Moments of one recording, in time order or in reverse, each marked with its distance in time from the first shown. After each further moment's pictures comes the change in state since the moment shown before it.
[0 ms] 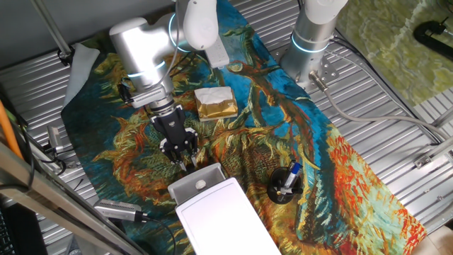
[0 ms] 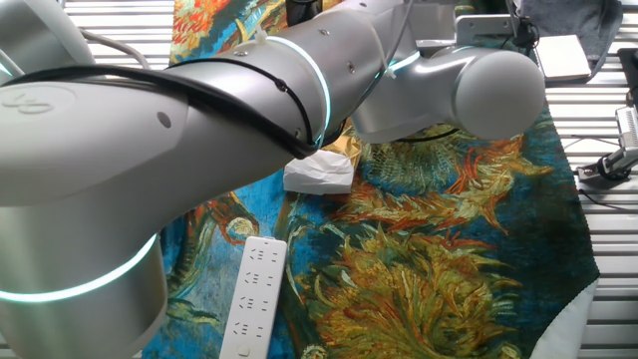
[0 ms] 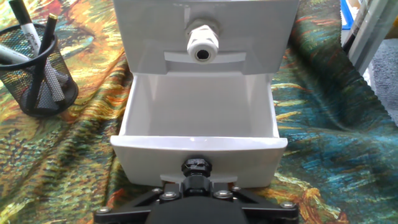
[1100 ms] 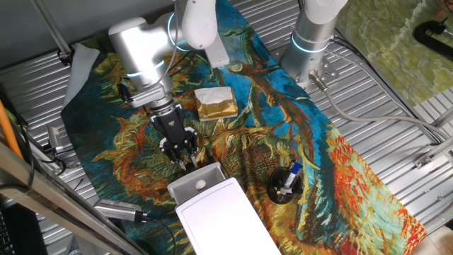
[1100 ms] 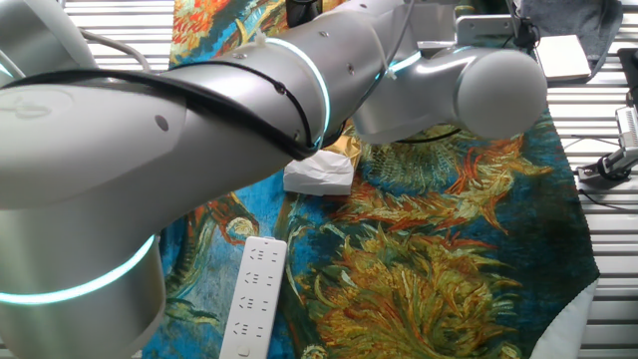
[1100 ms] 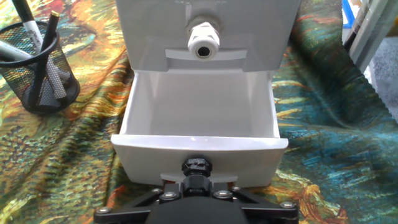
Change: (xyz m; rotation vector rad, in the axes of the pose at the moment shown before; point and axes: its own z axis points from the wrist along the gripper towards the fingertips) arm 0.003 0.000 -0.002 -0.002 0.016 0.009
